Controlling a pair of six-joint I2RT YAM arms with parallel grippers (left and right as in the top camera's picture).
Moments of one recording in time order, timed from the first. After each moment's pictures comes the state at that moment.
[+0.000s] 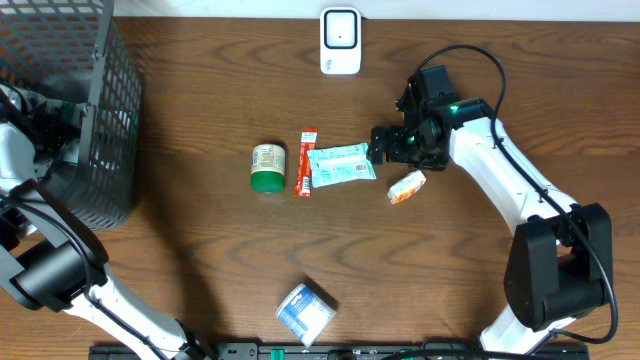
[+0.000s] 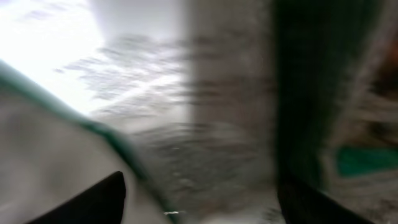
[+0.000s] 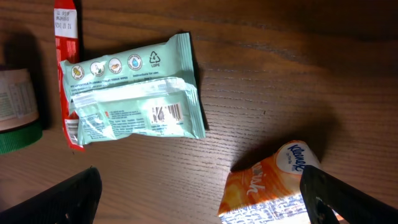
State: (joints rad) left arm 0.65 2.07 1.61 -0.68 0.08 -0.46; right arm 0.29 1.84 1.37 -0.82 -0.25 0.36
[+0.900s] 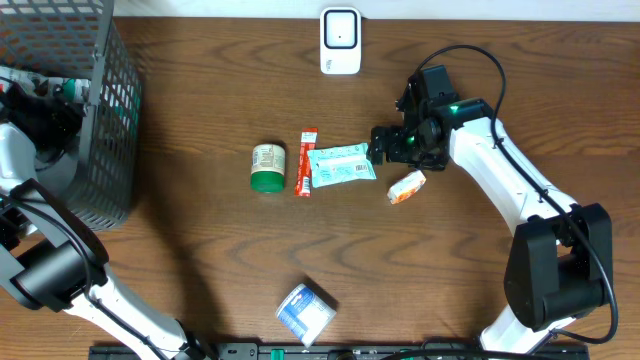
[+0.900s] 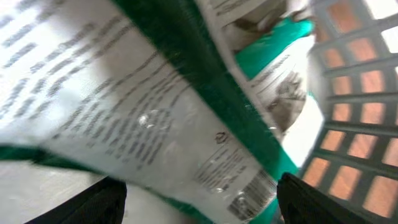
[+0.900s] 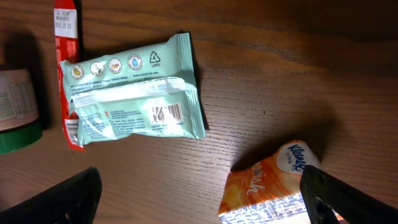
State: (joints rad) left arm 0.65 2.07 1.61 -0.59 0.32 -0.26; right arm 0.29 1.84 1.37 -0.82 -0.25 0.36
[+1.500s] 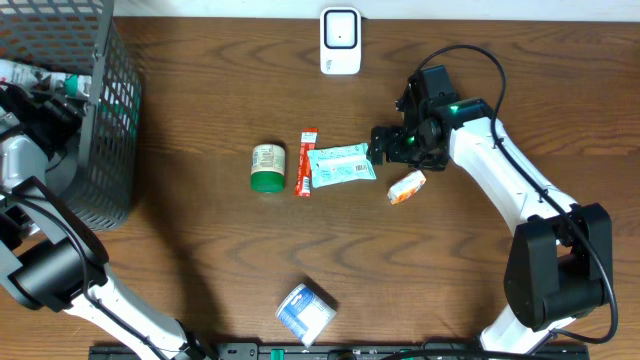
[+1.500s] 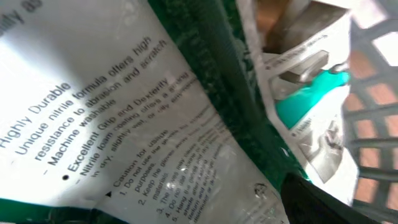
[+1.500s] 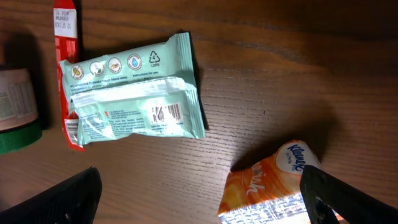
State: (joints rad) left arm 0.65 2.07 1.48 -0.27 0.30 -0.27; right arm 0.29 1.84 1.37 -0.82 -0.25 0.36
